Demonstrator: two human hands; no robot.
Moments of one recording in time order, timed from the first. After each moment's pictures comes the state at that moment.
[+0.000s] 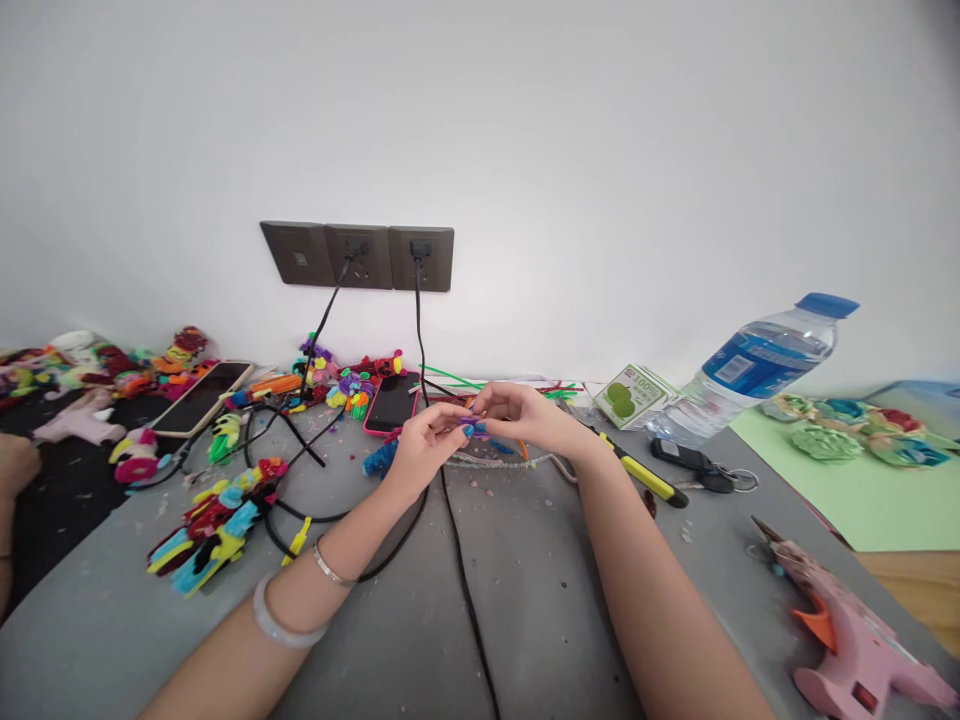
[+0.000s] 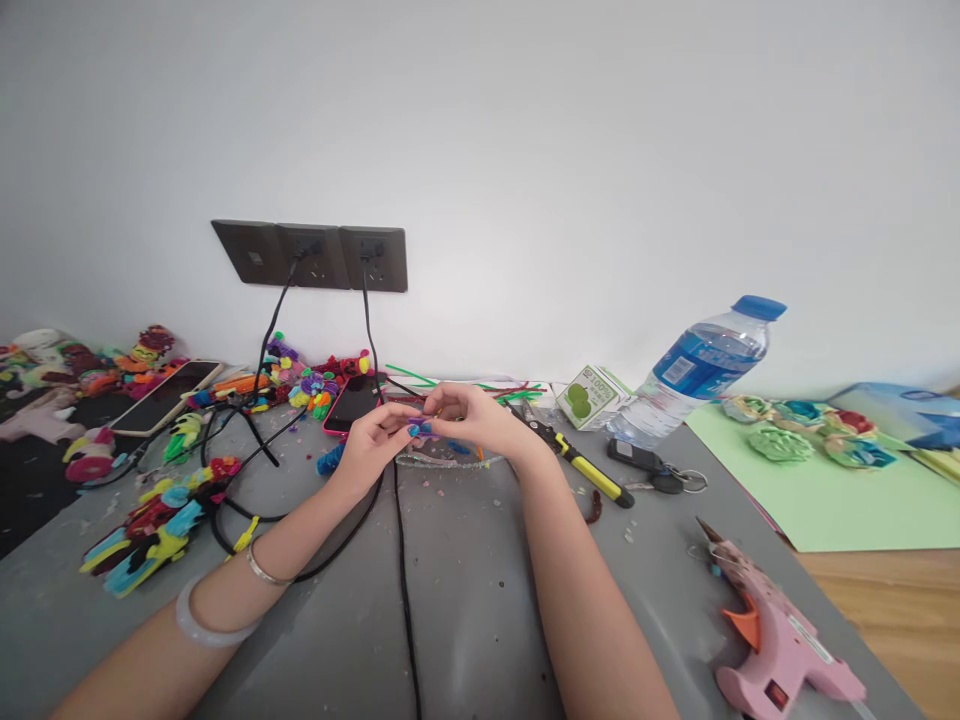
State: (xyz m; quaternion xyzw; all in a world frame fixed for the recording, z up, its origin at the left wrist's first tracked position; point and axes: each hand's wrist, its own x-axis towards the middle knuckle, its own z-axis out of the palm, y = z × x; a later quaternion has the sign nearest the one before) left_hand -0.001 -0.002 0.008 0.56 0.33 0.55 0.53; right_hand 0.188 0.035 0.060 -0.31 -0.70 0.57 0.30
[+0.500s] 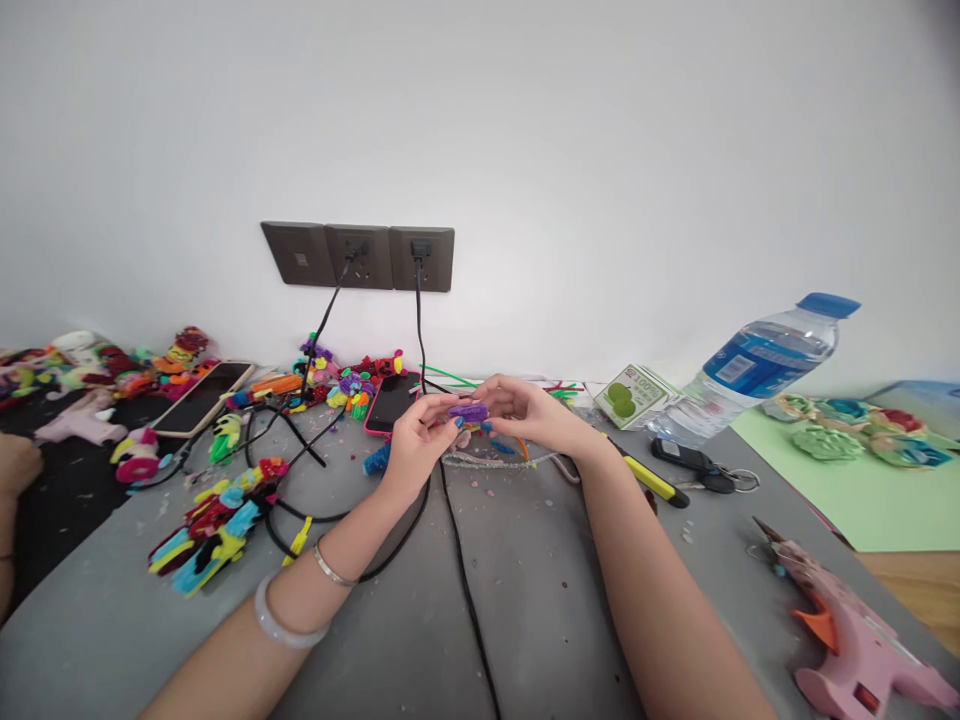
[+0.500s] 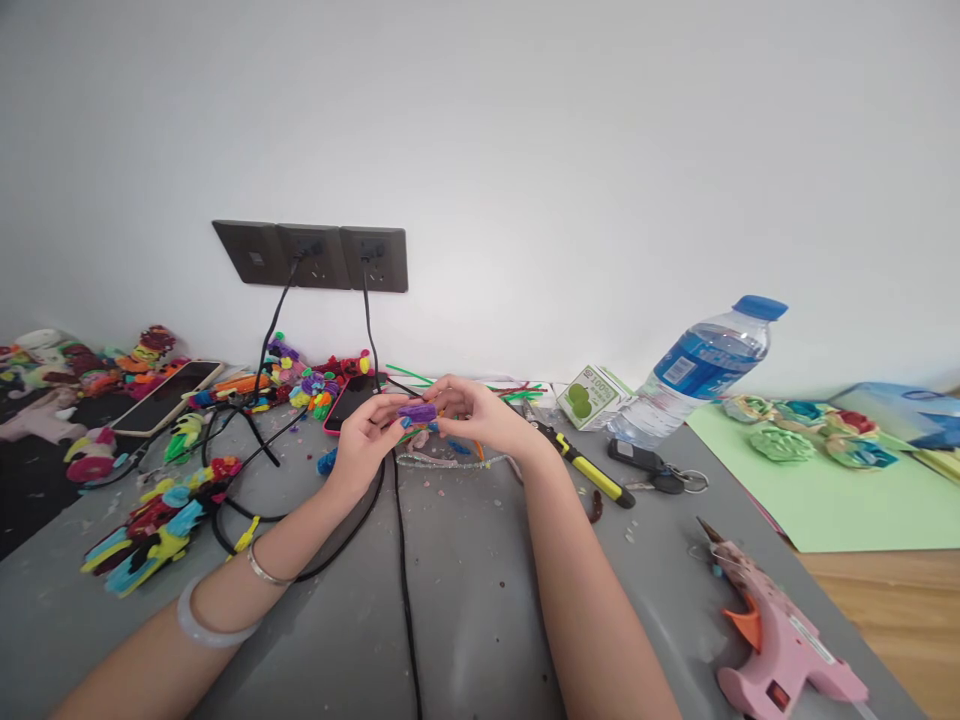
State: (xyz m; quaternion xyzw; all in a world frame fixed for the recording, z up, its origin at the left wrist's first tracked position) left_hand -0.003 -0.002 0.011 0.55 0.33 0.61 0.47; right_hand 0.194 0.035 0.062 -0.29 -0.72 0.56 0.30
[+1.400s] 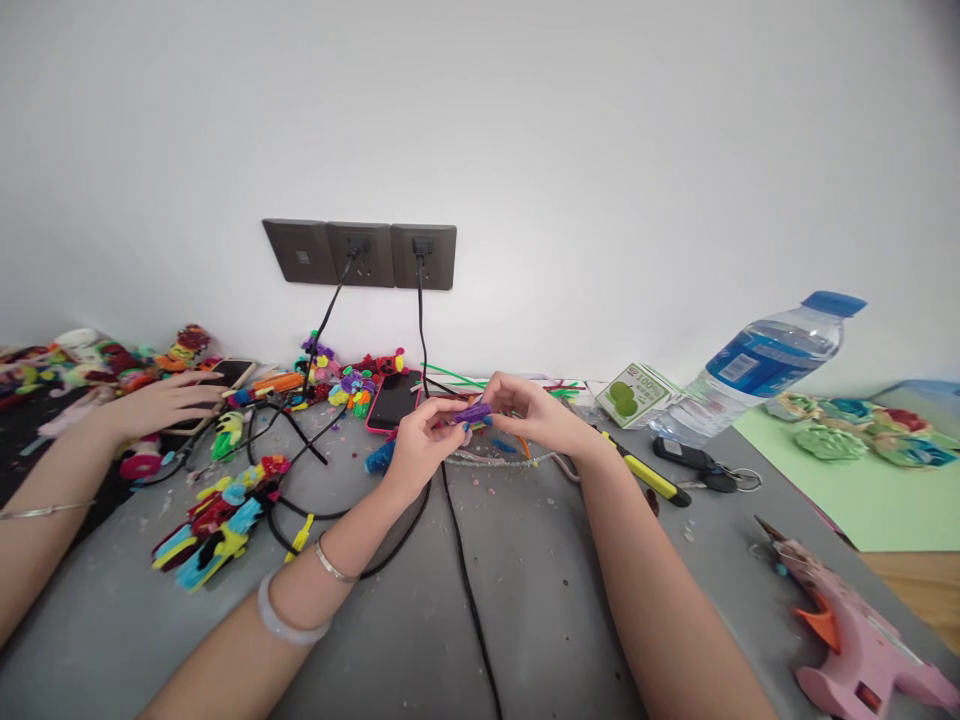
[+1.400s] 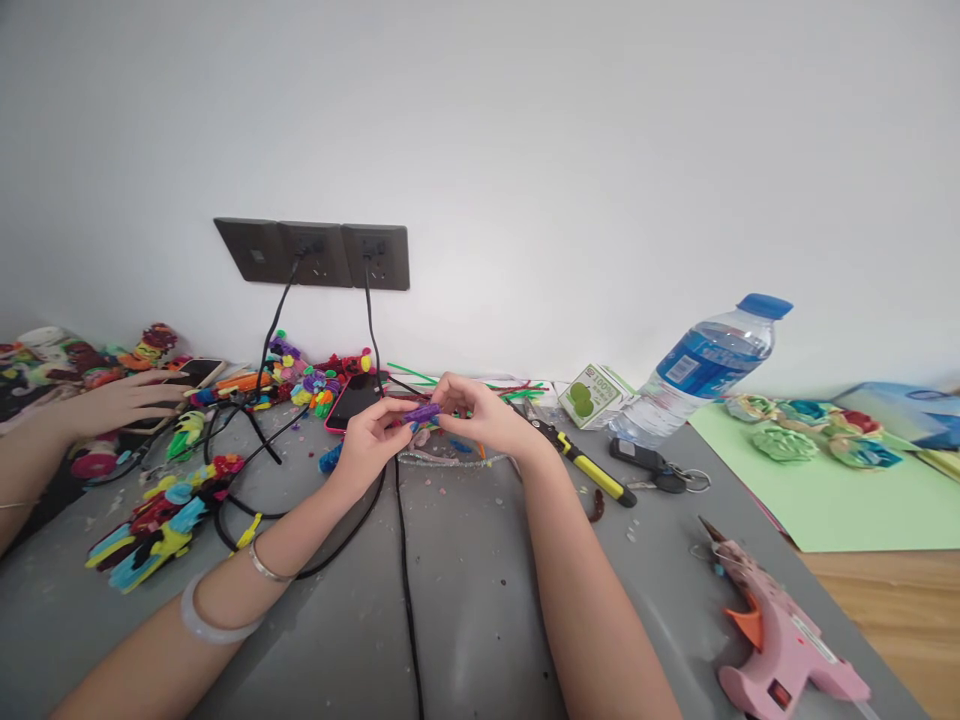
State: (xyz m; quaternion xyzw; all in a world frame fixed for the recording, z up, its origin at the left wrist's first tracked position) left_hand -0.001 -0.002 0.009 0.57 0.36 0.58 0.46; right_hand 0.192 0.036 0.060 -0.27 -0.76 0.49 0.33
